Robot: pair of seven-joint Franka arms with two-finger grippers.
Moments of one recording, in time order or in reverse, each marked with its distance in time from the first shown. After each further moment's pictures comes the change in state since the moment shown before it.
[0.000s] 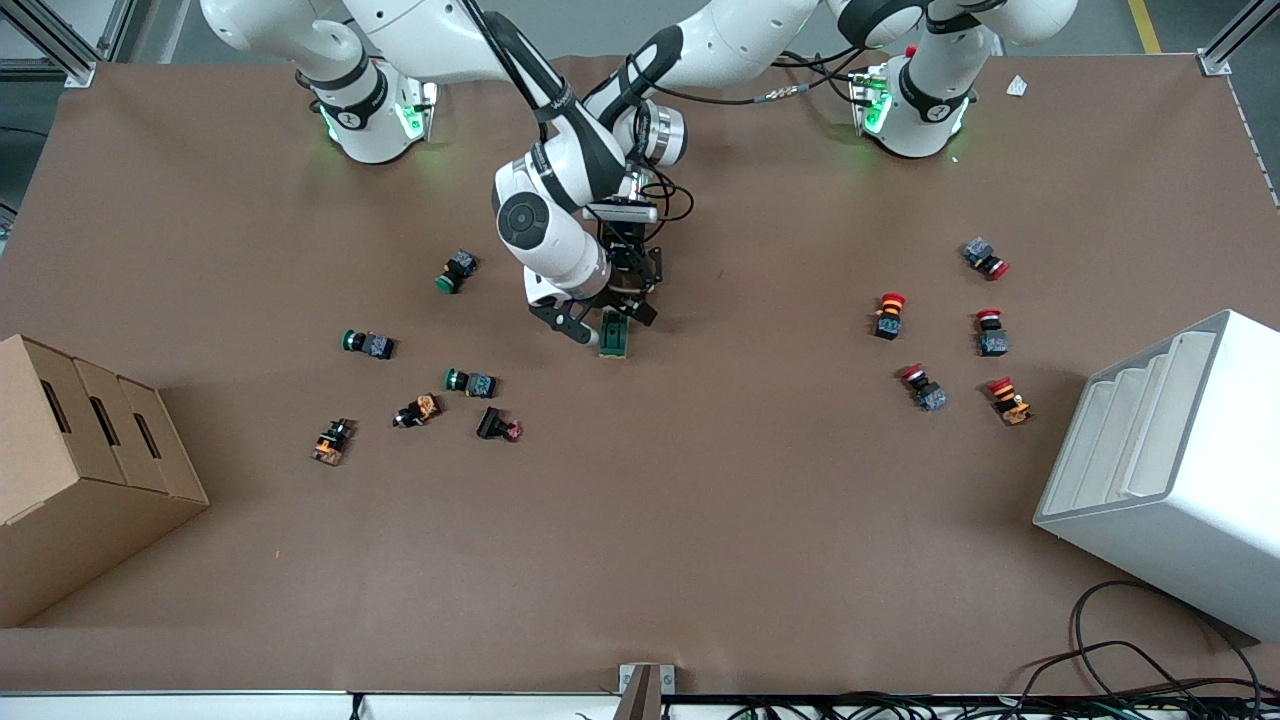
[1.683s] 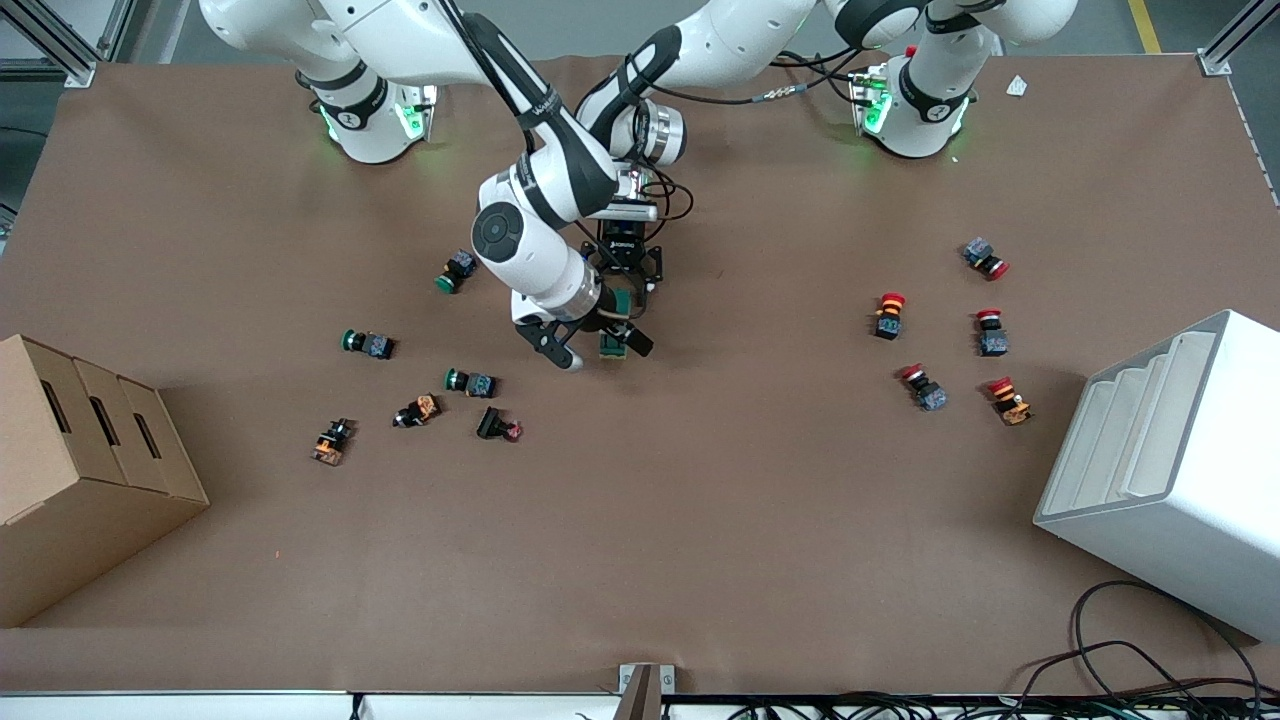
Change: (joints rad) left arm -0.007 0.006 0.000 0.002 -0.001 -0.020 0.001; right arm -0.048 -0.006 -0.026 0.092 0.008 -0.013 0.042
